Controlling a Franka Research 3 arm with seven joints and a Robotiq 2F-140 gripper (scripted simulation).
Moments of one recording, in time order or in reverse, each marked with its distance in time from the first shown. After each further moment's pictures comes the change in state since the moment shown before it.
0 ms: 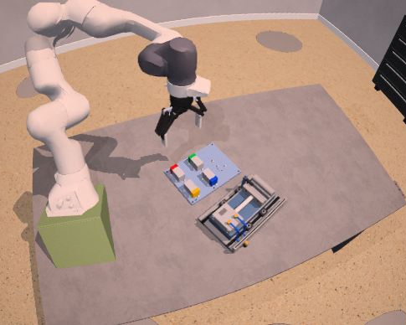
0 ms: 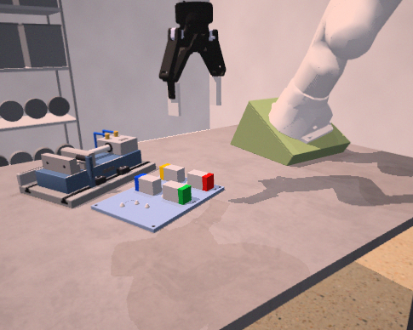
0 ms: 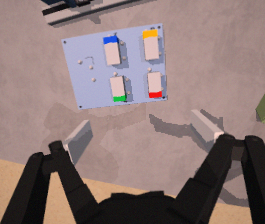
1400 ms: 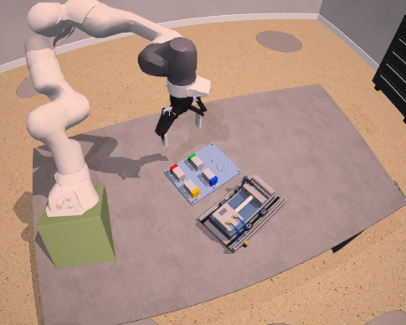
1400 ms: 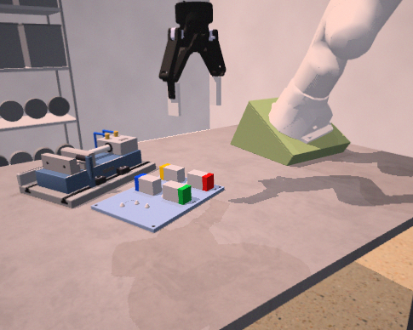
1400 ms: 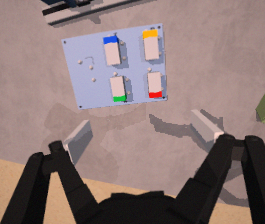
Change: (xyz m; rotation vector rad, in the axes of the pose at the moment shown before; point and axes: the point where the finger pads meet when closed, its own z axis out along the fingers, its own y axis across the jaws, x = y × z) arm 0.000 0.000 0.000 0.000 0.000 0.000
